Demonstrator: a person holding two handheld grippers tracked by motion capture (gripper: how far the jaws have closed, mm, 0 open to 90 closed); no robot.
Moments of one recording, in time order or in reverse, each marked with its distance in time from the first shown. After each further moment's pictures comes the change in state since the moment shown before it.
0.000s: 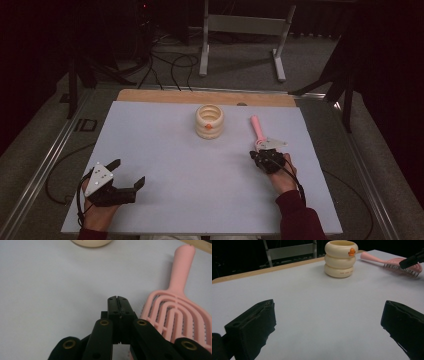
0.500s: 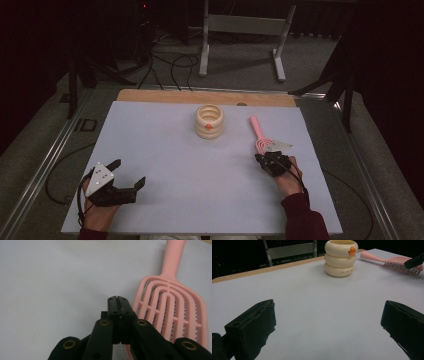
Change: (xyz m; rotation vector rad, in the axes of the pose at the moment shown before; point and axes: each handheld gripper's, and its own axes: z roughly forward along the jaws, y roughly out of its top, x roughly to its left) left arm 0.000 0.000 0.000 0.004 0.002 0.001; right arm -0.009 -0.012 -0.008 0.015 -0.001 0.023
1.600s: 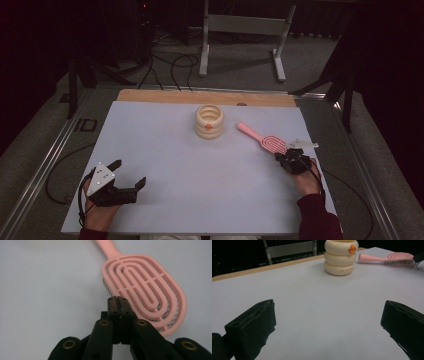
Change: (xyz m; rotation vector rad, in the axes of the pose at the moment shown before) left arm 0.000 -0.001 0.002 0.011 -0.002 0.002; right arm -0.051 -0.024 -0.021 0.017 -0.070 0.169
